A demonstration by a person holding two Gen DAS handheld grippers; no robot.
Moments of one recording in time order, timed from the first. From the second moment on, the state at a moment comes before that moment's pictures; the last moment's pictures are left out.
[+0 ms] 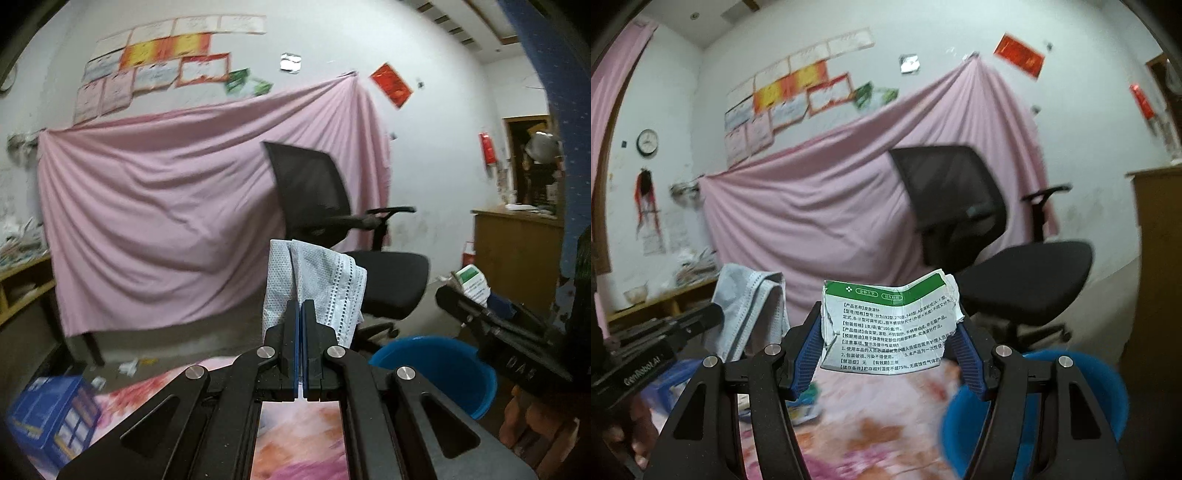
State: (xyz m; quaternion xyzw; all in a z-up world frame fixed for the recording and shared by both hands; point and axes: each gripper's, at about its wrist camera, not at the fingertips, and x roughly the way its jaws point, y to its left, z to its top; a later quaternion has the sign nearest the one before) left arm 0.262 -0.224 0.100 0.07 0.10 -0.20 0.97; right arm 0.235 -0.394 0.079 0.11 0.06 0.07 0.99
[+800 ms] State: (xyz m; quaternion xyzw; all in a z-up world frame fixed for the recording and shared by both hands) left arm 0.324 -0.350 0.051 0.04 0.26 -0.29 0.92; right arm 0.265 -0.517 0.012 0.25 0.22 -0.03 0.94
